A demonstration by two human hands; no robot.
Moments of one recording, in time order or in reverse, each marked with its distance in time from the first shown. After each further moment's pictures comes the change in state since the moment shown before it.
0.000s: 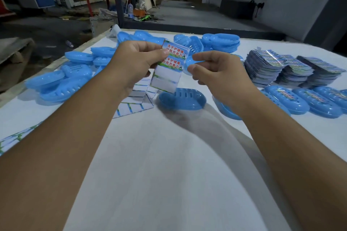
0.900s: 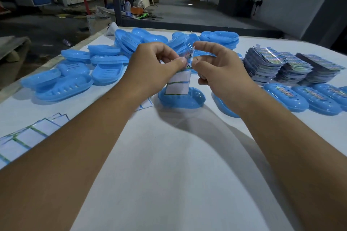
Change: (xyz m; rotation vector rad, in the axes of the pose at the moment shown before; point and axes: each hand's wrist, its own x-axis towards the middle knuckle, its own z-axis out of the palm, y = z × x) left_hand -0.014 -0.006 0.026 0.332 0.062 0.300; right_hand -0.002 -0.007 0.004 0.202 -0.035 0.029
